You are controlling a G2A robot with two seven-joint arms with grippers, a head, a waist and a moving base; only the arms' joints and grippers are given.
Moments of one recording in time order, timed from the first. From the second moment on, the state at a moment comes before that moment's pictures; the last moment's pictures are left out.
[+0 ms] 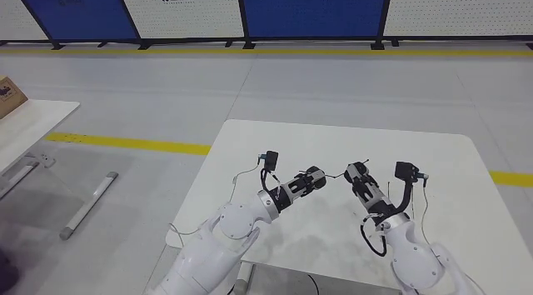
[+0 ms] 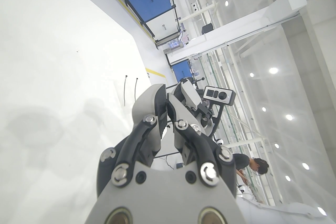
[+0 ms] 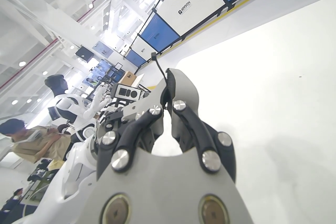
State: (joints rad) left arm 1.36 -1.26 -1.11 -1.58 -0.10 -0.18 -0.37; right arm -1.40 -1.17 1.06 -1.76 -0.33 0.01 0.08
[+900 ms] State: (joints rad) left arm 1.36 -1.26 -1.11 -1.58 -0.10 -0.18 -0.37; right arm -1.41 -1.19 1.07 -1.75 -0.37 0.01 0.08
